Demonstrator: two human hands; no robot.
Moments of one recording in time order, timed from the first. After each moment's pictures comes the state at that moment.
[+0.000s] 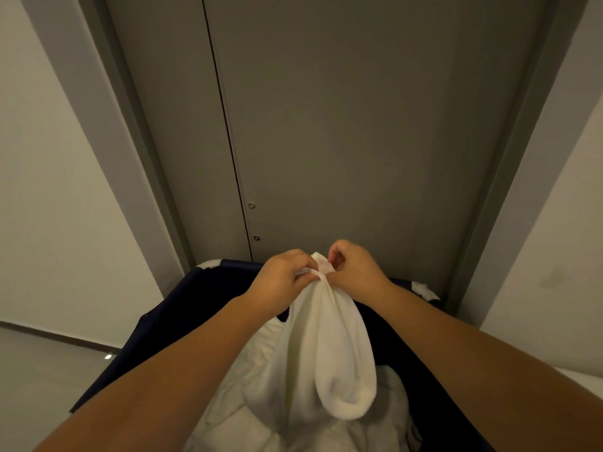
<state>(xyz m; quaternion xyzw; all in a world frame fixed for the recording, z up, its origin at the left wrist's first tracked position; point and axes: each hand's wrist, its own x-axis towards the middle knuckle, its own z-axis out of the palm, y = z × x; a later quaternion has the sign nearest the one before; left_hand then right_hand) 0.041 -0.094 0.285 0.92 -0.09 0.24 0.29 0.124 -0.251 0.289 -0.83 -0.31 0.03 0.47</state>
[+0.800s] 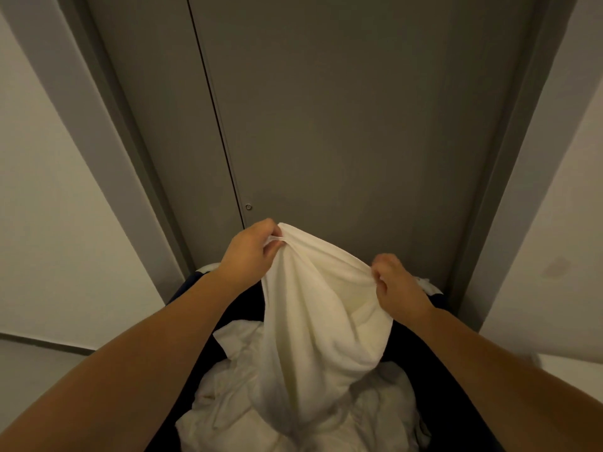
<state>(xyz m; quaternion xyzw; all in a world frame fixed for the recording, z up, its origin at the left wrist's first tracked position) 0.051 -0.052 0.323 0.94 0.03 0.26 0.21 0.157 -0.313 0.233 -0.90 -0.29 -0.03 0.32</state>
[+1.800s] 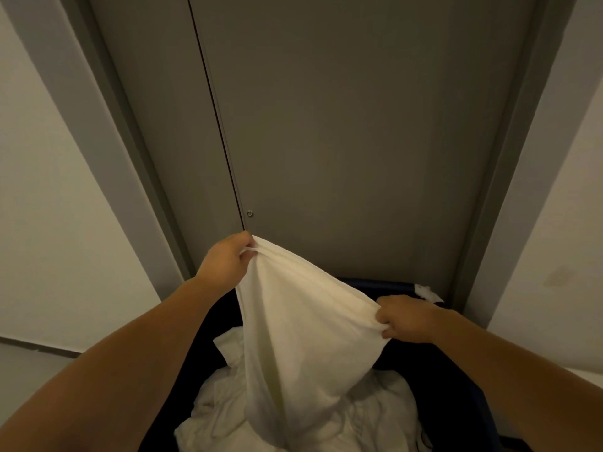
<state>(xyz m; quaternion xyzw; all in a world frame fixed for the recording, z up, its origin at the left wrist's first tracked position) 0.048 -0.015 0.316 0.95 0.13 0.22 0.19 0.177 -0.334 0.229 -0.88 -0.46 0.12 -0.06</state>
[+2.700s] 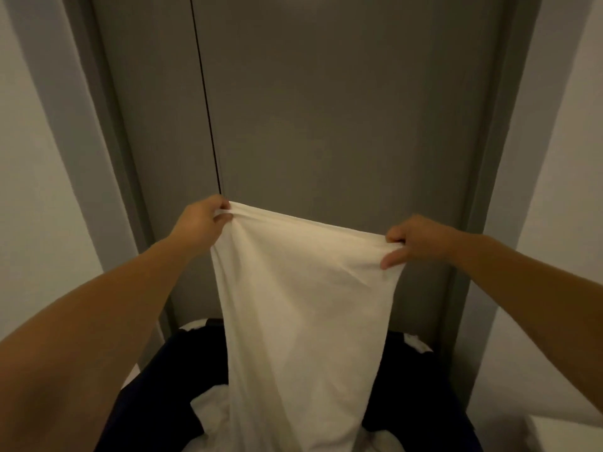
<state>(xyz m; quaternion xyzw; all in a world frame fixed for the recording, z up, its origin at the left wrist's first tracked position) 0.080 0.043 0.452 0.92 0.13 0.31 0.22 0.187 -0.327 0.452 -0.92 -0.37 0.01 0.13</state>
